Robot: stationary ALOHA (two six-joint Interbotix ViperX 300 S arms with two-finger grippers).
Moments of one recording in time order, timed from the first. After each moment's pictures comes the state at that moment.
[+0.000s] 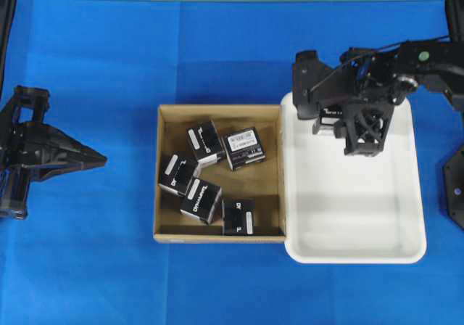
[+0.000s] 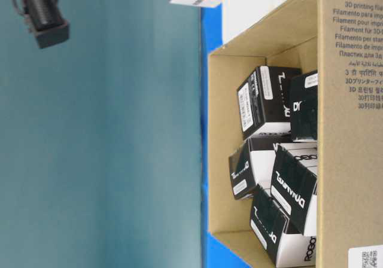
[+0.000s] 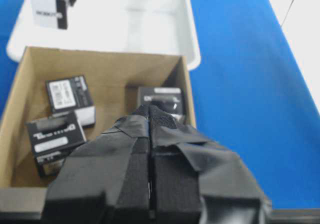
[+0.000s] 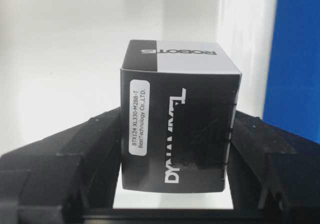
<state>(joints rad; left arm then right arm) -0.06 -0.88 1.07 0.01 0.04 -0.11 -0.32 -0.16 0.67 0.02 0.83 -0.35</state>
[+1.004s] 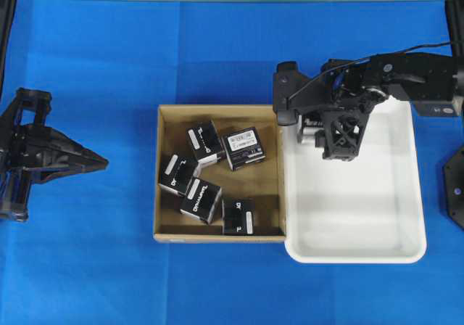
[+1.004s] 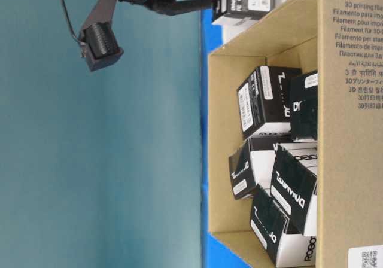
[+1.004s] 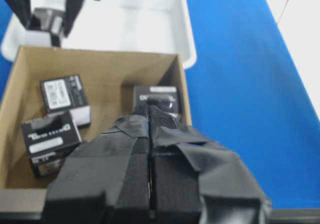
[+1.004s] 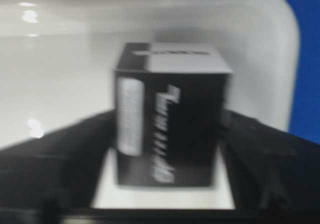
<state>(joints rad) -0.07 -0.87 1.06 0.01 0.04 -0.12 -0.32 -0.01 0.66 0.03 0.69 -0.34</state>
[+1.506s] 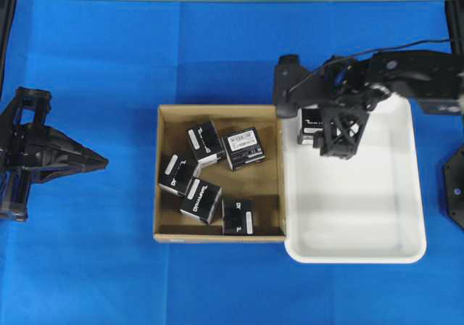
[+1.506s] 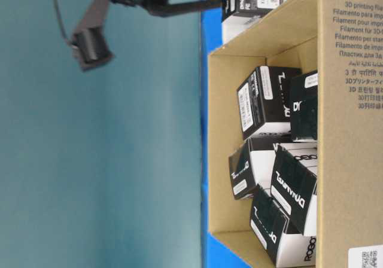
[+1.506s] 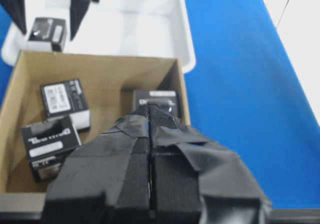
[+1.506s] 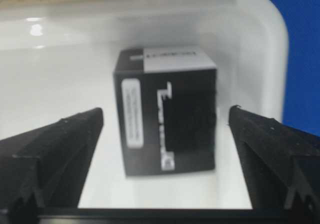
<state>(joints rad) -0.07 -0.87 1.06 0.01 0.04 -0.12 -0.32 -0.07 0.65 0.03 0.73 -0.27</state>
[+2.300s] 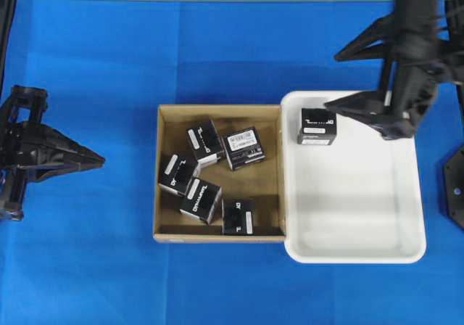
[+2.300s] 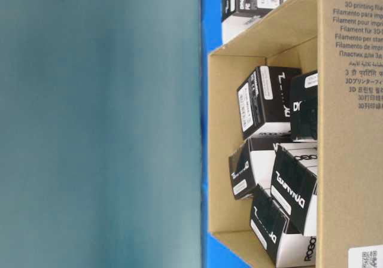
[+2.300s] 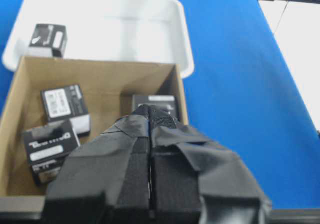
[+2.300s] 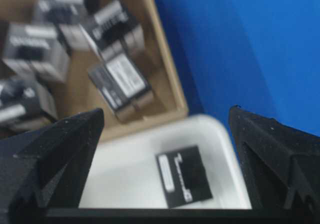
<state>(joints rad) -0.07 -0.89 1.06 0.01 0.04 -0.11 -0.29 -0.64 0.74 0.13 0.49 -0.12</state>
